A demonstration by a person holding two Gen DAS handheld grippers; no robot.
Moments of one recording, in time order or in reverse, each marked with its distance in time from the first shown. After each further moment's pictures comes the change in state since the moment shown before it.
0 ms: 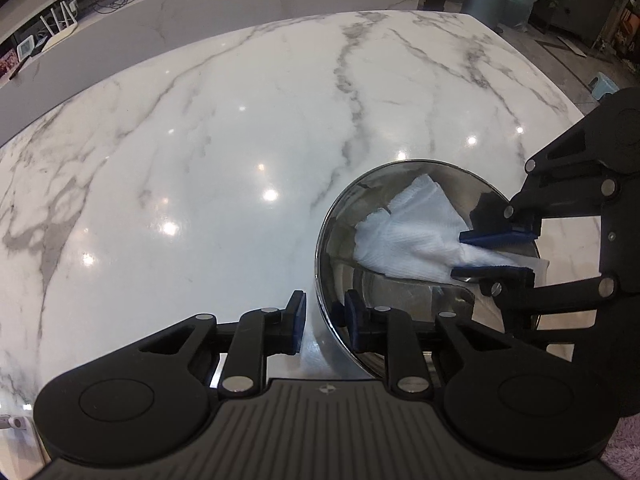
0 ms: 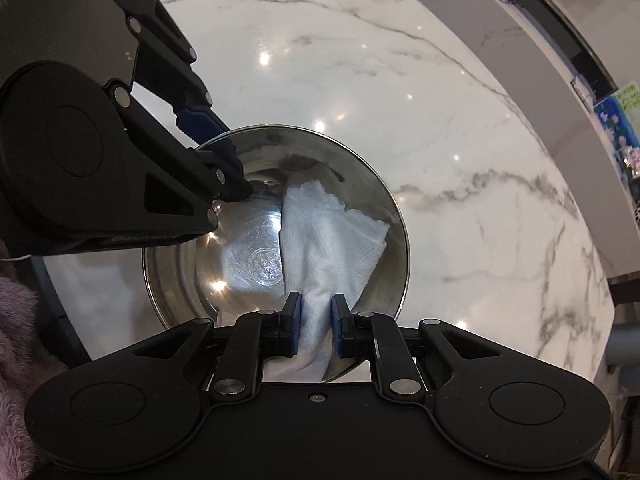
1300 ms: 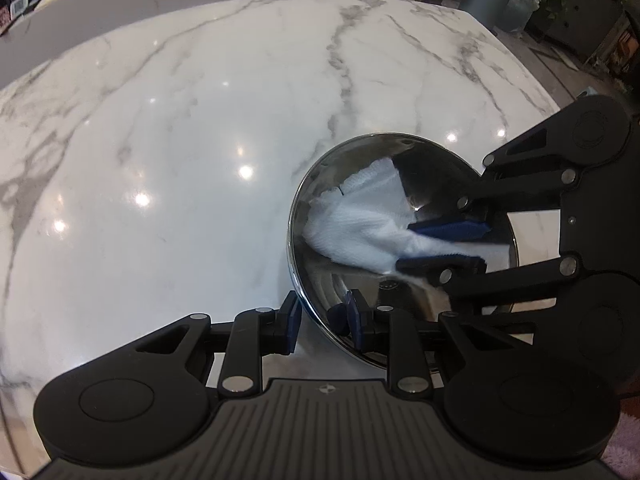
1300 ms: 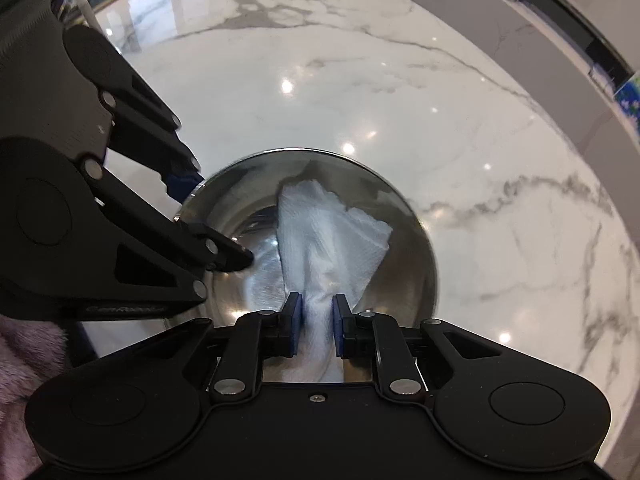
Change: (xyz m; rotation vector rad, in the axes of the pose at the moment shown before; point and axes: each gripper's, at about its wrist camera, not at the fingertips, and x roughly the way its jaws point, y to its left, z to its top) left arm 0.003 0.010 -0.010 -0.072 0.059 -0.094; right arm 0.002 0.000 0.000 0.044 -0.074 0.077
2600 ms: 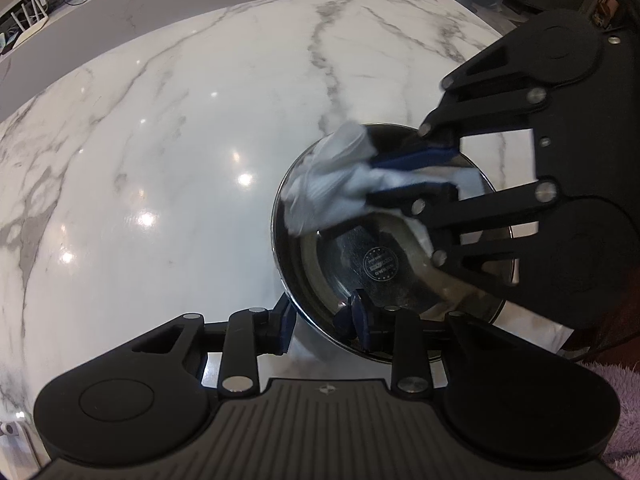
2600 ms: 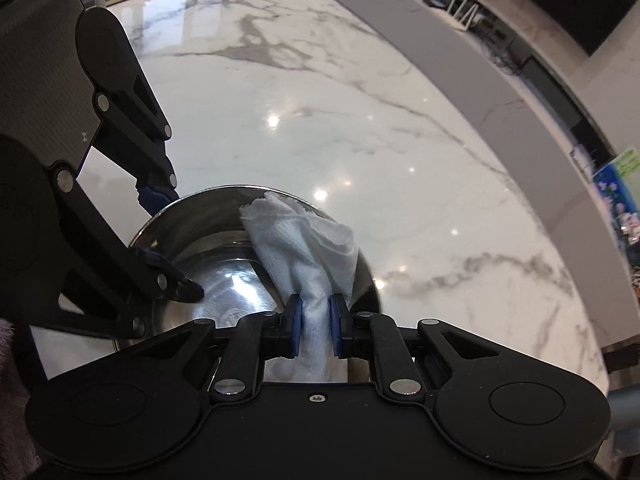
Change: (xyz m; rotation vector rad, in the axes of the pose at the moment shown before) left arm -0.011 -0.025 -0.002 0.127 -0.005 0.024; right arm -0.001 -0.007 0.007 -0.124 -0.154 -0.100
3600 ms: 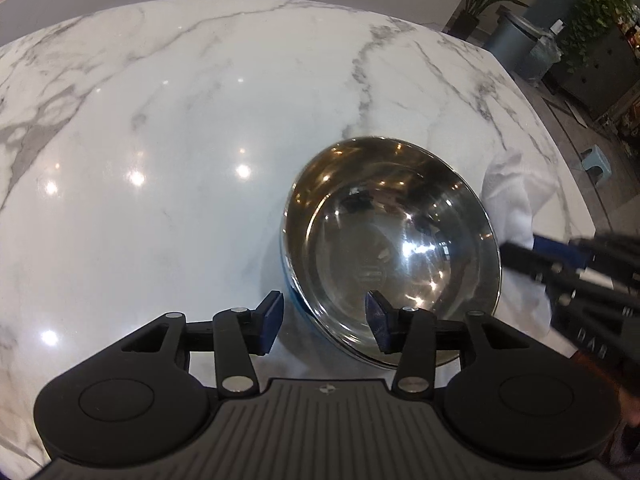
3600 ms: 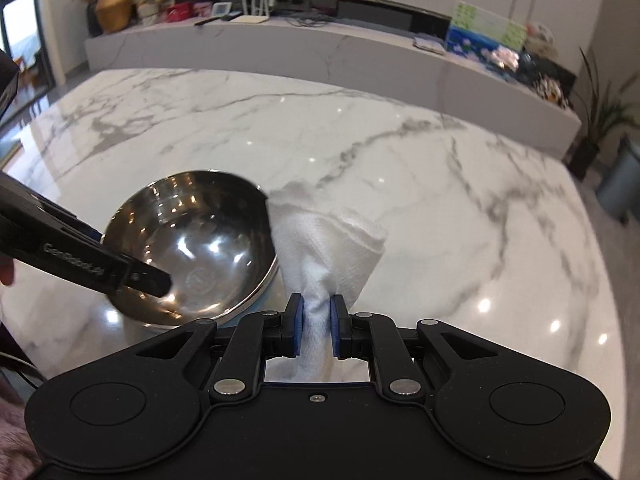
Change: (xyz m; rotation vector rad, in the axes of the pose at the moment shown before) left arm -0.003 -0.033 -0.004 -0.297 -0.061 -0.077; right arm -0.046 -0.011 -0.095 0.713 -0.087 -0.131
